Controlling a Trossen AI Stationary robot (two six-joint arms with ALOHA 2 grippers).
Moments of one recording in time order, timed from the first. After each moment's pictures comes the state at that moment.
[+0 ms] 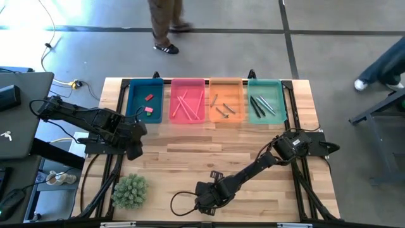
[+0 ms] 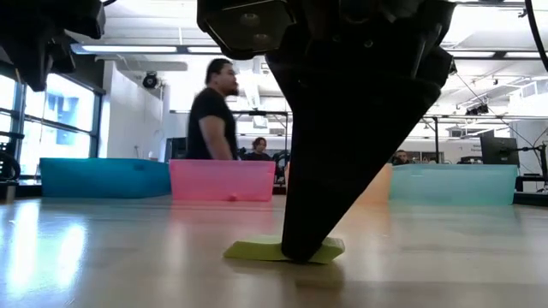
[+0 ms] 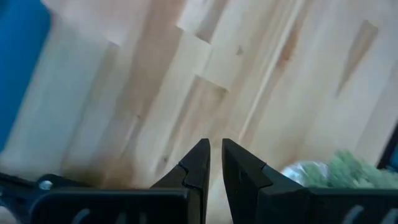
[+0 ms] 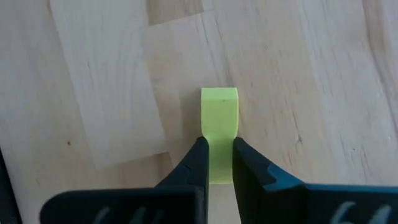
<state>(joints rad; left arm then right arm) -0.14 0.85 0.82 -1.21 0.00 -0.70 0.53 2.36 1.87 -0.82 0.21 0.76</state>
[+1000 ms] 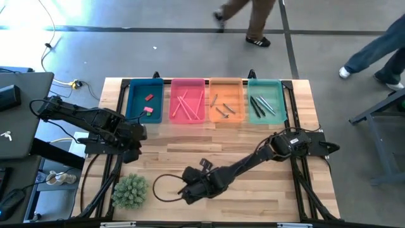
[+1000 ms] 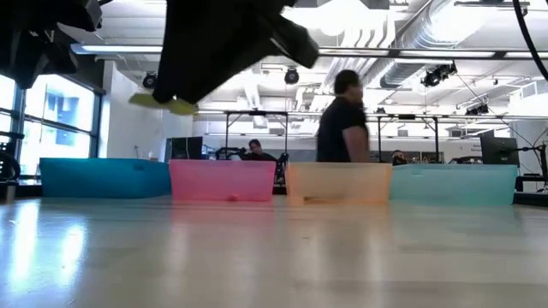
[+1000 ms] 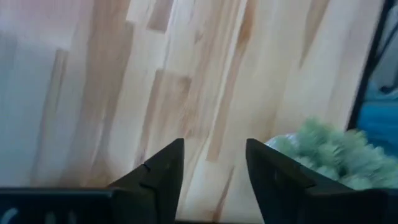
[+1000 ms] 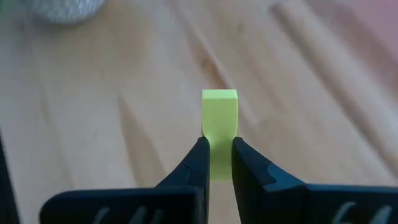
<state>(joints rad) -0.14 0.85 0.82 -1.18 0.14 -0.57 0.47 2.37 2.13 -0.86 0.47 0.85</state>
